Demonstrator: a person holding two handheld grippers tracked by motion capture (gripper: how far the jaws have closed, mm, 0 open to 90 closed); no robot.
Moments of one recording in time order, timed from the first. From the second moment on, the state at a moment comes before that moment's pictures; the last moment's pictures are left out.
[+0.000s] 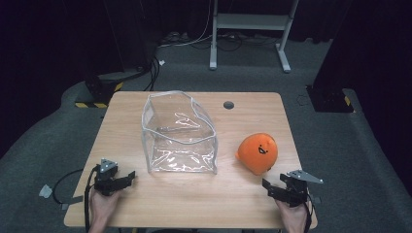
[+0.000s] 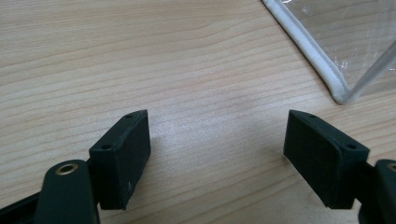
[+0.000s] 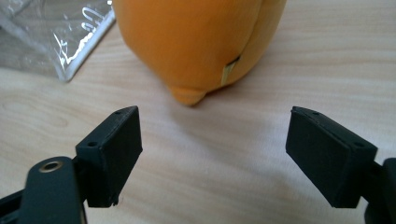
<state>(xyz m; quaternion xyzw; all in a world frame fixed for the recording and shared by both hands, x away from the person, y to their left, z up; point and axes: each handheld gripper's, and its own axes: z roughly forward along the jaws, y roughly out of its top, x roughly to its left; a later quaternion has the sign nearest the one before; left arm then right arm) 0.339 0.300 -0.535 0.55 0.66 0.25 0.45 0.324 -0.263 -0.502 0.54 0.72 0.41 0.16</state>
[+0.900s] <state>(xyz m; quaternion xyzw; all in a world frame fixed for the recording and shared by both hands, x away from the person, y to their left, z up) 0.339 0.297 -0.538 0.55 0.65 0.27 0.45 0.380 -0.255 -0.475 0.49 0.73 0.45 0.17</state>
